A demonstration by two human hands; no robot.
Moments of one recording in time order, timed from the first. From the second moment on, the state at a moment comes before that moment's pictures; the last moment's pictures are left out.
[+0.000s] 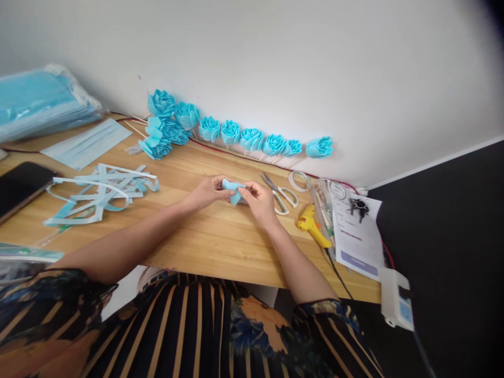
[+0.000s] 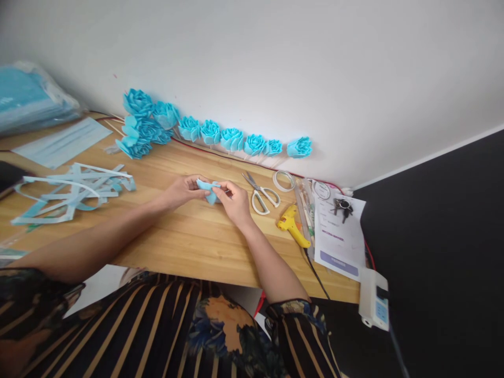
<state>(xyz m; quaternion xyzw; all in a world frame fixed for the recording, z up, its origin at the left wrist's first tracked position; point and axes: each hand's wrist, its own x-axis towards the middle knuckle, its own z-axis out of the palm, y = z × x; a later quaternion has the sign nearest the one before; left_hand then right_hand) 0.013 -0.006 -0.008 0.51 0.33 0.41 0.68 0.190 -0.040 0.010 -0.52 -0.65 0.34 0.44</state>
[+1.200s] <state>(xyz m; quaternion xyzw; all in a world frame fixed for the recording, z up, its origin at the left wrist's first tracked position) -0.006 0.013 -0.003 0.33 0.34 0.51 0.72 0.270 -0.040 0.034 -0.74 -0.67 -0.05 -0.03</state>
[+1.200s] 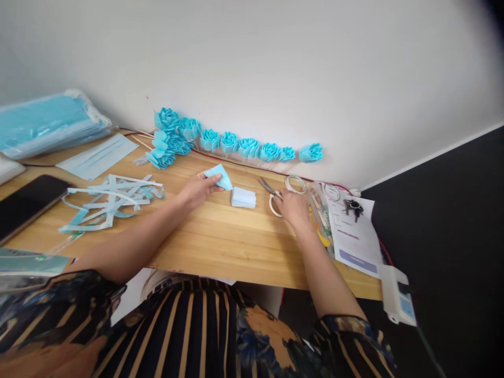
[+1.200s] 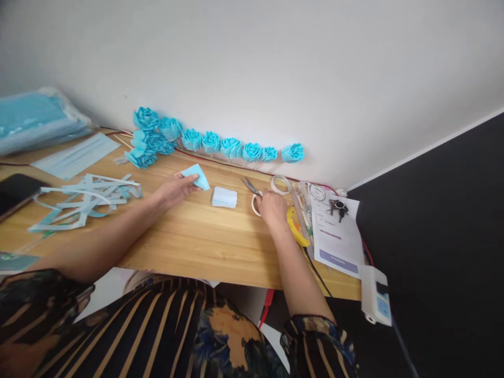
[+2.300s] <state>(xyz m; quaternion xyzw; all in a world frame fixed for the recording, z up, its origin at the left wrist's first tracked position) -0.008 0.012 0.010 0.20 0.33 0.51 0.77 0.202 -0.097 0.035 -0.39 -0.49 0.72 0.31</state>
